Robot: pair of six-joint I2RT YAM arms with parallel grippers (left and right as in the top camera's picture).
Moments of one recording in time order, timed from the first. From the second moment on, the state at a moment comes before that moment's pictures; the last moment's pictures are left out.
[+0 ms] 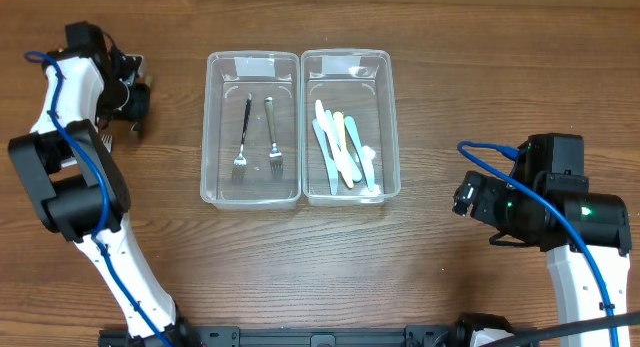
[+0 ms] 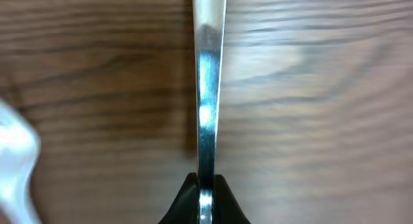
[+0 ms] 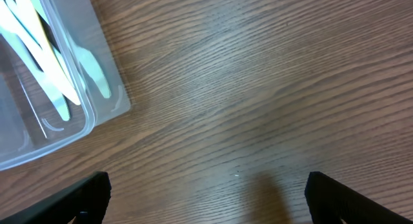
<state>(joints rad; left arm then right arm) 0.31 2.28 1.81 -0.94 0.09 0.32 -0.08 1.08 1.10 -1.28 -0.08 0.28</state>
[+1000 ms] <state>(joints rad) -0.31 1.95 1.54 -0.97 -0.01 -0.28 -0.08 1.08 1.10 -1.28 -0.09 0.28</state>
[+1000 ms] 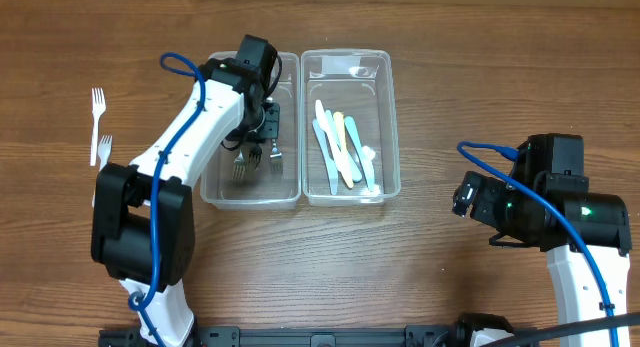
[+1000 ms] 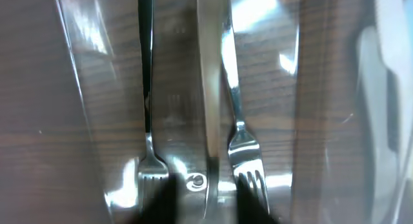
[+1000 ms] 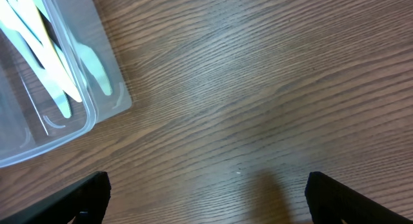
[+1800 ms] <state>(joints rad) 0.35 1.50 1.56 -1.16 -0.06 -0.15 -0.08 1.08 1.10 -1.29 -0.09 0.28</state>
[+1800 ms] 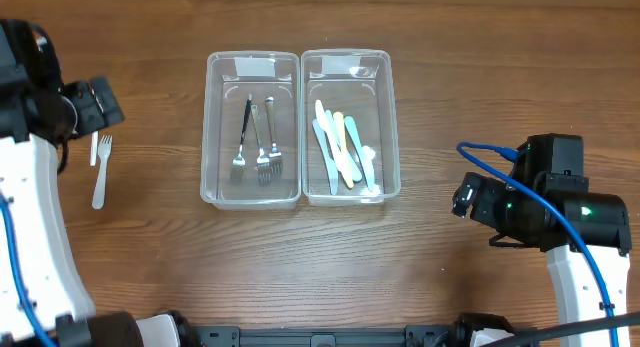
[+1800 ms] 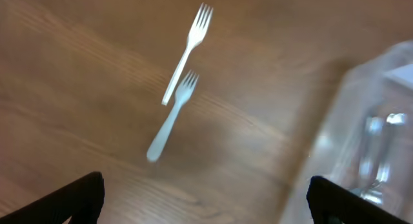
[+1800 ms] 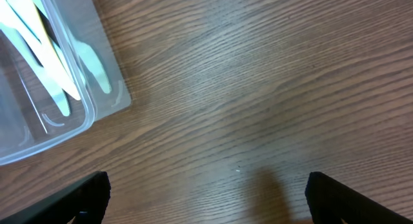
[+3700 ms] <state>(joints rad) 0.39 2.05 1.37 -0.70 0.01 0.23 -0.08 1.08 1.10 -1.30 -0.09 0.28</state>
